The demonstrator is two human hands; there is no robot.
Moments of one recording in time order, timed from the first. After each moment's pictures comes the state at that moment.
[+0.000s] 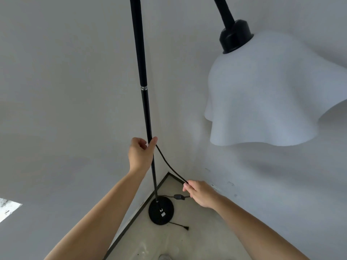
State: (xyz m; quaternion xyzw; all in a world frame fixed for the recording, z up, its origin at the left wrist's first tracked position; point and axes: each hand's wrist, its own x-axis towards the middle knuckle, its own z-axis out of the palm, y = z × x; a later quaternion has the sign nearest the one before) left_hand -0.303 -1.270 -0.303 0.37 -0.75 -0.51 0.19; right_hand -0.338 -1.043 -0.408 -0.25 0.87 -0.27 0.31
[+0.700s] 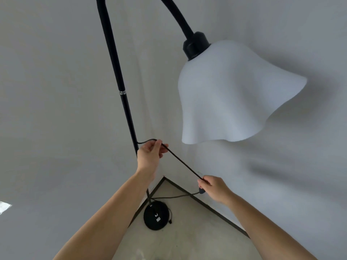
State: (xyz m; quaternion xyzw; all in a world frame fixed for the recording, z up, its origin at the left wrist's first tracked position) left_hand -0.322 -1.193 -0.285 0.33 -0.63 -0.68 0.17; right_hand -0.378 -0.956 -0.402 -0.17 0.88 -0.35 0.28
